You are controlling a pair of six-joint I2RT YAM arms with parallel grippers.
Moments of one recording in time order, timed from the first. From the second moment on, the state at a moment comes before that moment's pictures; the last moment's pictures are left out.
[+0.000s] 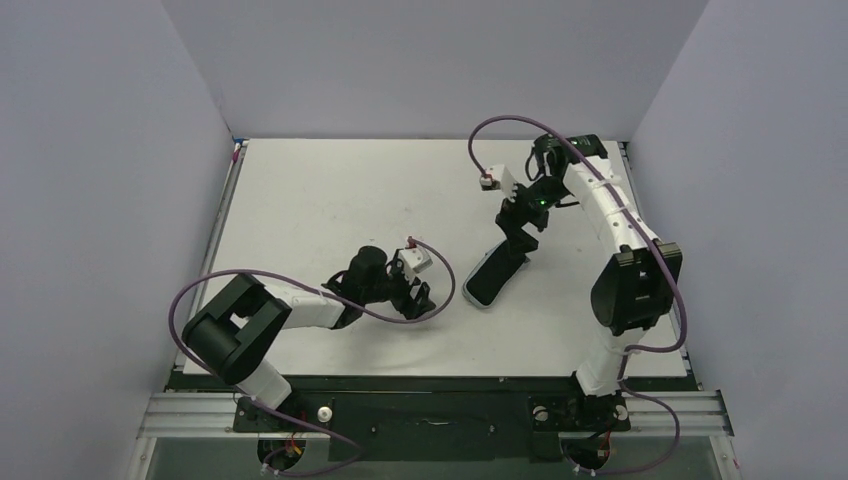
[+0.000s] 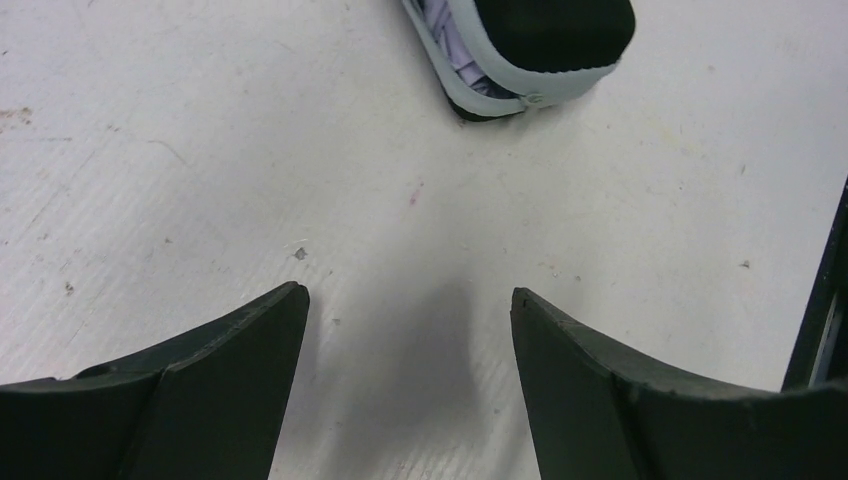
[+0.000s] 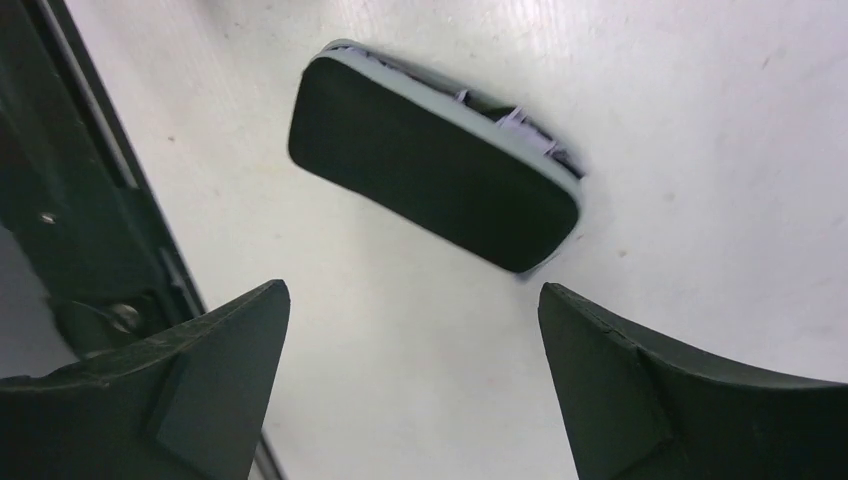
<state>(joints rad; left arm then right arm) -0.68 1.59 0.57 0.50 0.40 0.00 0.19 1.81 1.74 -1.42 -0.54 -0.95</state>
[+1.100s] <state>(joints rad) -0.88 1.81 0.62 0.75 0.20 0.27 0.38 2.19 1.79 -1.48 -0.42 -1.35</state>
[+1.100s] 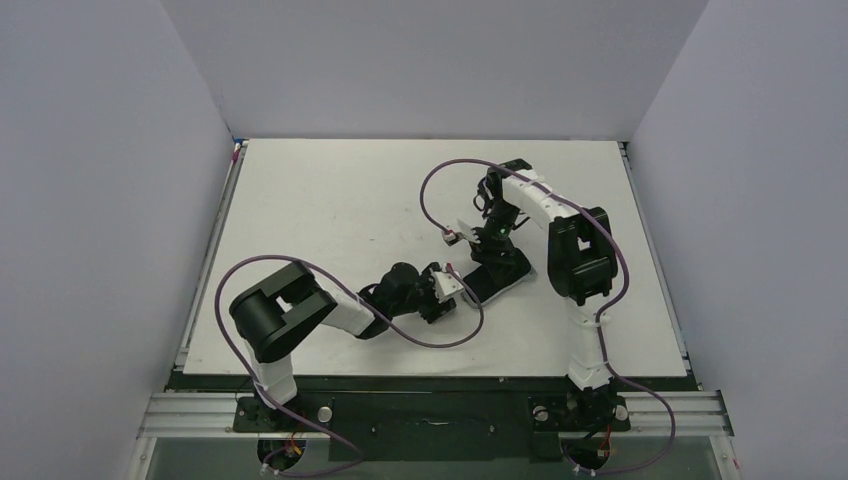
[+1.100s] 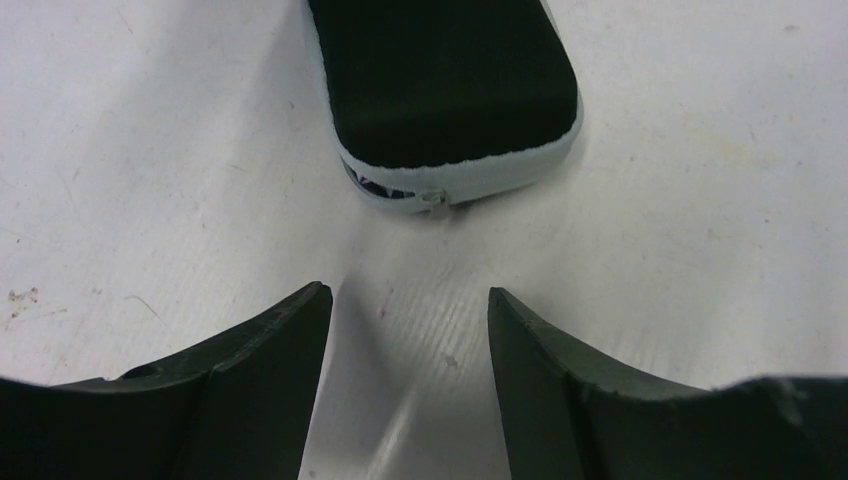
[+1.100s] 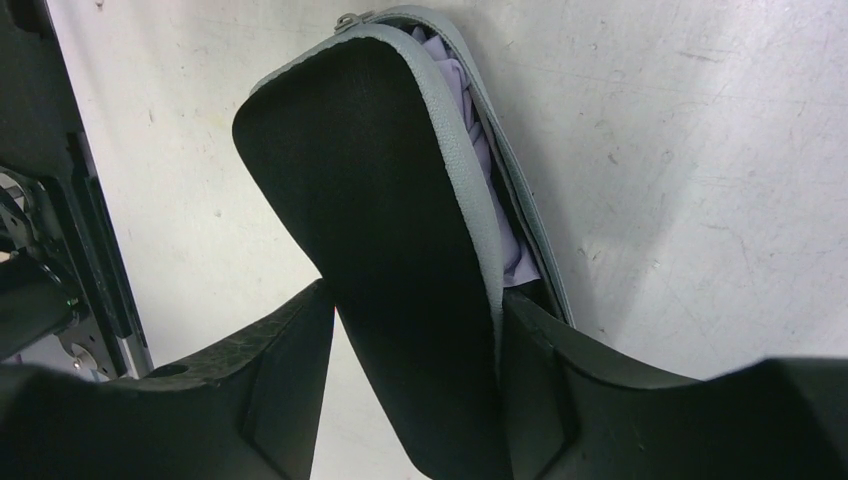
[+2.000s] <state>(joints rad) -0.90 1.92 0.70 0.84 0.17 0.27 0.38 2.17 1.76 -1.44 -0.43 -1.22</state>
